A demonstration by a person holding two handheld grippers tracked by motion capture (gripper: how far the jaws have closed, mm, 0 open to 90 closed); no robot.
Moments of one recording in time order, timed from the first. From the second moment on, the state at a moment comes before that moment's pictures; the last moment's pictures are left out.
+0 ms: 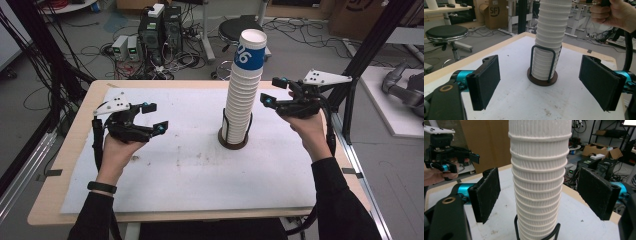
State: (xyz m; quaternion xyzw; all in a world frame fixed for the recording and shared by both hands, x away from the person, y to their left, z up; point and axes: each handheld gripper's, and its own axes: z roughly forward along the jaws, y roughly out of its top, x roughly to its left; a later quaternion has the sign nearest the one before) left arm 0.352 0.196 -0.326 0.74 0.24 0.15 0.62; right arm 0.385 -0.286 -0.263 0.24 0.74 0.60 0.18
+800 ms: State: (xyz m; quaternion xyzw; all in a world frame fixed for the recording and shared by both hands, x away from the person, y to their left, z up) left arm 0.352 0.192 -0.325 0.74 0.23 0.14 0.62; right arm 0.410 -0.249 -0.249 0.25 0.75 0.58 0.19
